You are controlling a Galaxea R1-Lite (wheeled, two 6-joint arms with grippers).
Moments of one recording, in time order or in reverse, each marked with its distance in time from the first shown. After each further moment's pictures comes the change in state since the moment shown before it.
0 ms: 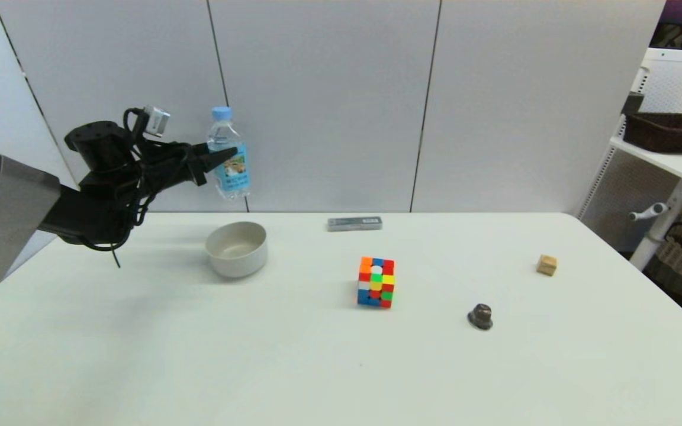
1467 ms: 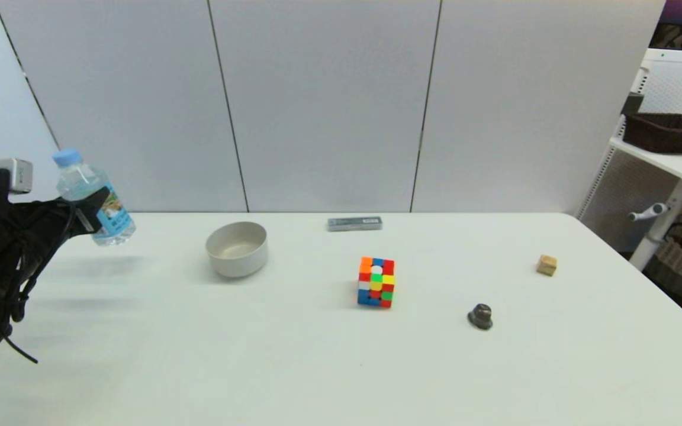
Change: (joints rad) left arm 0.241 -0.352 0.814 -0.317 0.612 0.035; right arm 0.000 0.000 0.000 0.000 0.000 0.000
